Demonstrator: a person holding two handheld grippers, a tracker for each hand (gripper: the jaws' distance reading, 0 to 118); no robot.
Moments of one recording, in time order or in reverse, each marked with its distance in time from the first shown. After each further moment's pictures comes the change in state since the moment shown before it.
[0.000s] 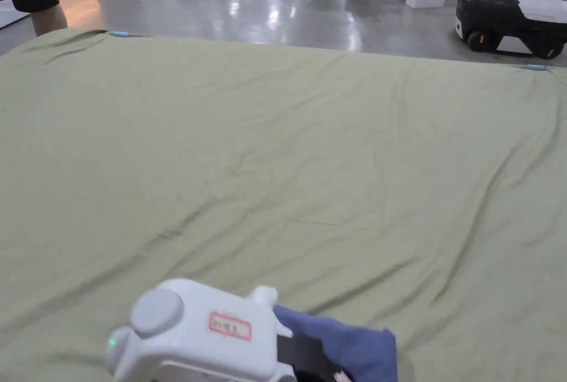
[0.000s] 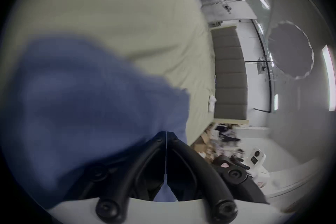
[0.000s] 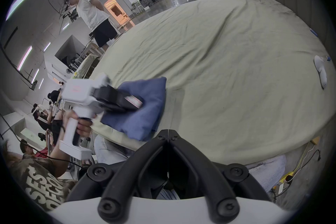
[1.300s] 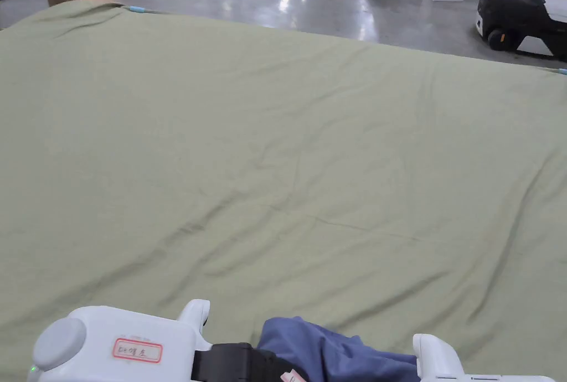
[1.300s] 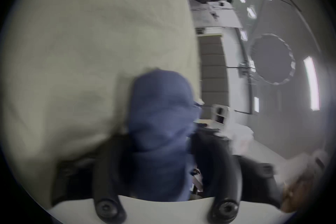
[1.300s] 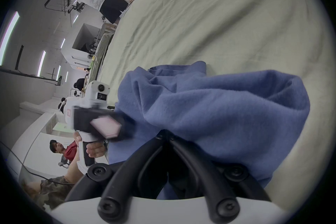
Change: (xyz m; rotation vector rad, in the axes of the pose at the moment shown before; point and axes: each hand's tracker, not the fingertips) left arm -0.072 0.014 0.091 0.111 -0.049 -0.014; right arm -0.041 0.047 -0.193 -0.331 0.275 -0.081
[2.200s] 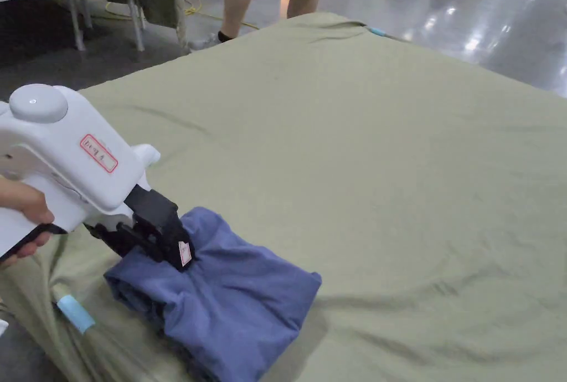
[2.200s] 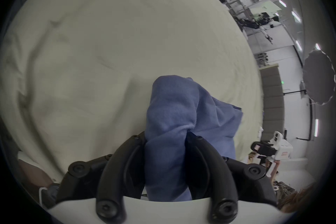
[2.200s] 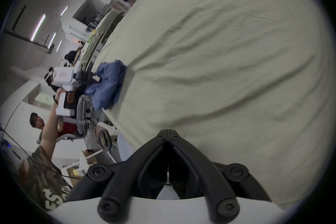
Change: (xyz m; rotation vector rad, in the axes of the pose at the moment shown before) left arm -0.090 0.049 0.371 0.243 0.571 -0.010; right arm -0.148 0.006 -0.049 -0.100 -0.133 0.258
